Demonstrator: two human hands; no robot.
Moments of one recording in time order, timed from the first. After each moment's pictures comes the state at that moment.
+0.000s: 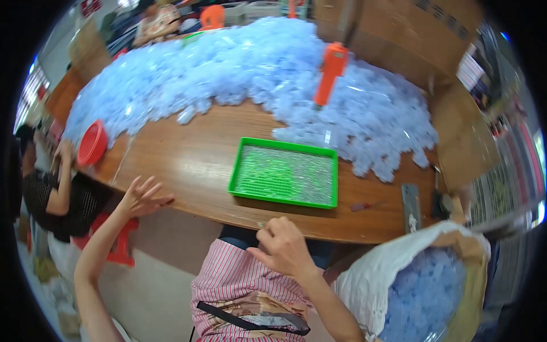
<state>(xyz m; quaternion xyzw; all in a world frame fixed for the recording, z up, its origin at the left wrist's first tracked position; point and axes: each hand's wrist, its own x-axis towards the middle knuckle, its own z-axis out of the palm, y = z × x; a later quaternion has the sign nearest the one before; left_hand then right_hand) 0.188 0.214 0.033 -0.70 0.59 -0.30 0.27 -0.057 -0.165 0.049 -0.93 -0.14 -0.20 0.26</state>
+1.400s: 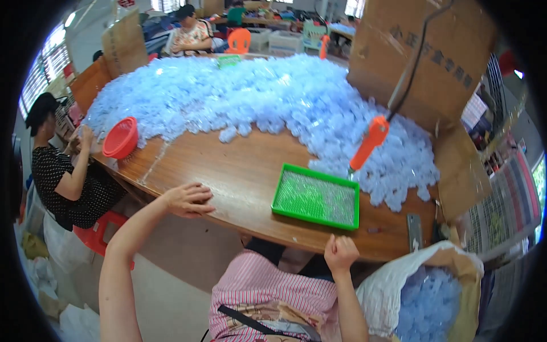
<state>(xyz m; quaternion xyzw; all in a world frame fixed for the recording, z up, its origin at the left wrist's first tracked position) 0.223 0.204 0.029 -0.66 0.74 -0.16 0.01 -0.066 -0.211 -0.017 -0.89 0.07 -0.44 0.10</state>
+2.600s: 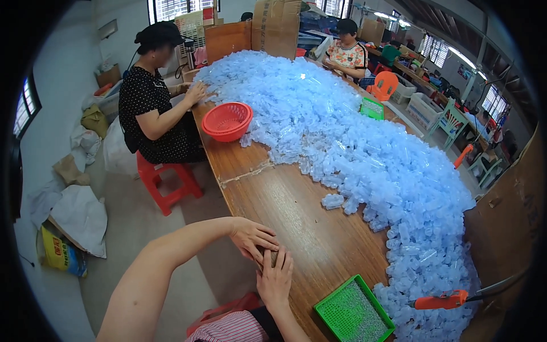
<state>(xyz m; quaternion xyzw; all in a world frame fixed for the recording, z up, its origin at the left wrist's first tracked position) 0.237 0.215 0.010 -0.67 0.73 -0.11 -0.10 0.118 0.008 0.028 -0.95 -0.26 -0.05 0.17</state>
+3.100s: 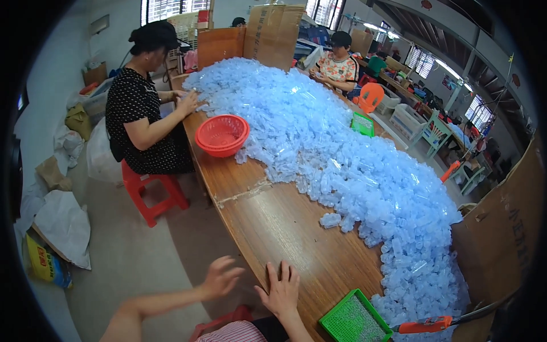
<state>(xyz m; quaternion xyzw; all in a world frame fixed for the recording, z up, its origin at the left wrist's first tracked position) 0.083 0.221 -0.049 -0.90 0.16 -0.29 -0.28 0.135 0.006 0.031 -0.95 -0.28 -0.06 0.15</state>
